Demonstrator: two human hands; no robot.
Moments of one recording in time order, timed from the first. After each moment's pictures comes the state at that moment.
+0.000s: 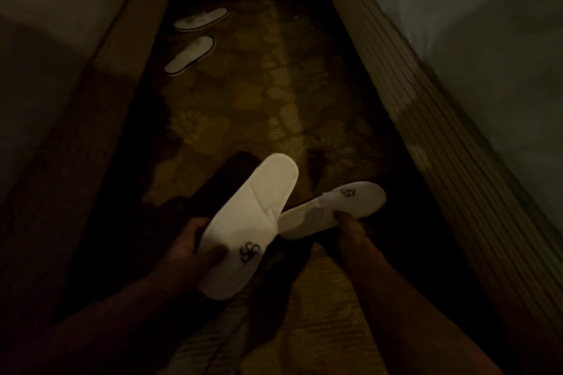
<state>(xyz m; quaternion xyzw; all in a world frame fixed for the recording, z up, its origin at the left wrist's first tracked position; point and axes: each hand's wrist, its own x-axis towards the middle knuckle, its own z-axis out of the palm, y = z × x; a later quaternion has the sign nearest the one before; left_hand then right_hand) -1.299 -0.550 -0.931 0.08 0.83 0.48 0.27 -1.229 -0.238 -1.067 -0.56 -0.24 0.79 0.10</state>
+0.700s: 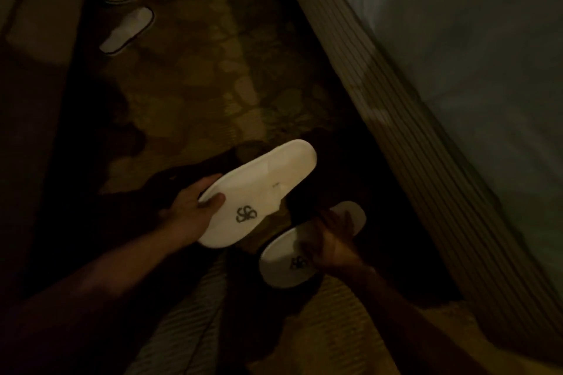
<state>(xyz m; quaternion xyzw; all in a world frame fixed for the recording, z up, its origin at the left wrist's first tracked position) -1.299 -0.477 -0.924 0.15 0.86 0.42 0.25 -1.085 -0.256 -1.038 -0.20 -0.95 0.22 -0.09</state>
